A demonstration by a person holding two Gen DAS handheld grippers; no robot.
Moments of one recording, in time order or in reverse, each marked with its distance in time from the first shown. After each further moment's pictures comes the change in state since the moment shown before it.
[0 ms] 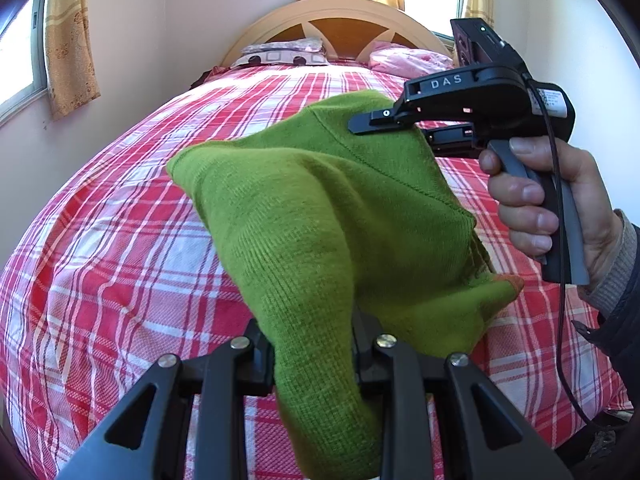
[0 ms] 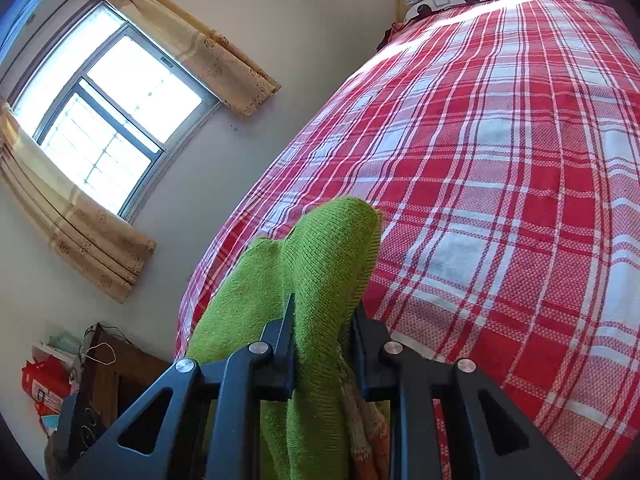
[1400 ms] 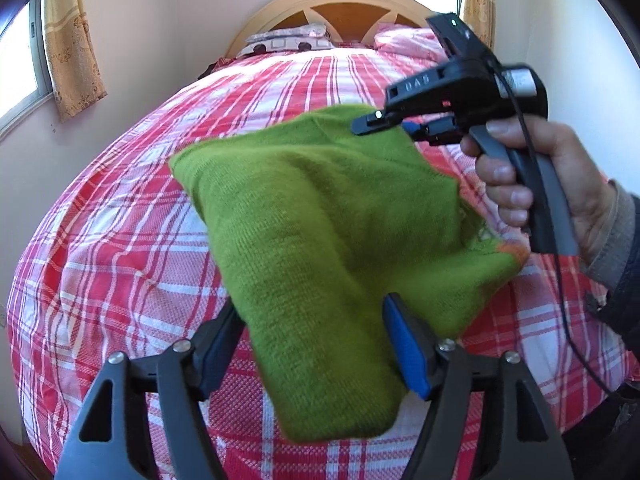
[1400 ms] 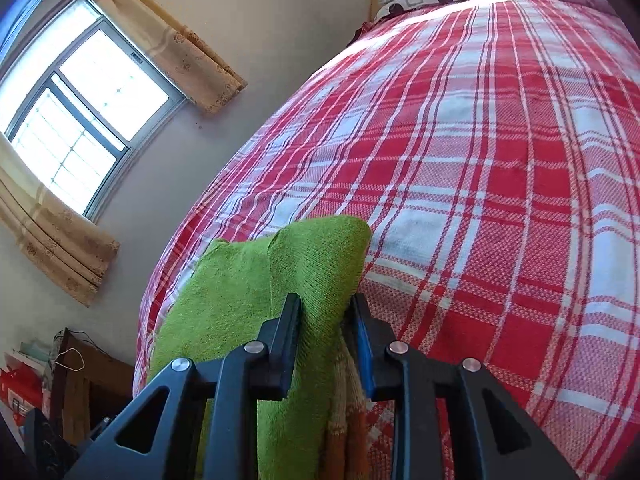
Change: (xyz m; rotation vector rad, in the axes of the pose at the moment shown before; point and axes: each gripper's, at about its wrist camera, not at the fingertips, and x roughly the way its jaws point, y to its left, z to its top) left arm -0.011 -0.001 -0.026 0.033 0.033 0.060; right arm 0.003 -0.019 -0.021 0.000 -0.031 -0.138
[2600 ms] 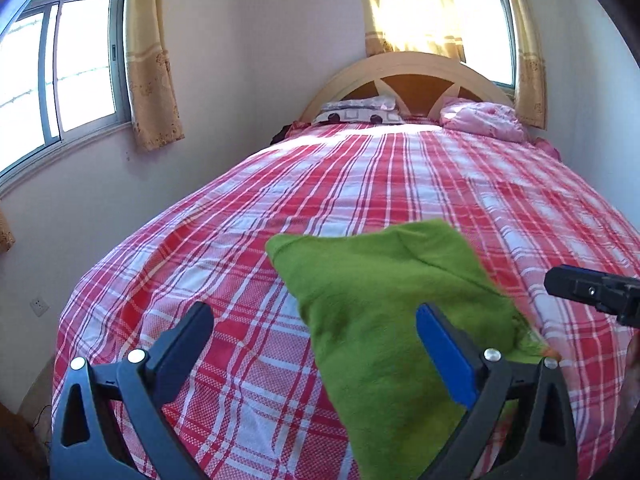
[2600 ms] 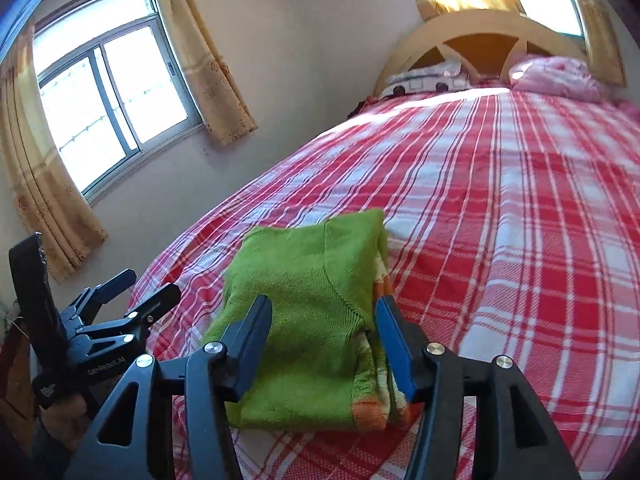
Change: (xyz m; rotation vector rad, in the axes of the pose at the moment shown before) left arm -0.048 0.029 0.025 -0.116 -0.269 0.220; right arm -0.138 0.087 -0.119 -0.182 -0.252 -0.167
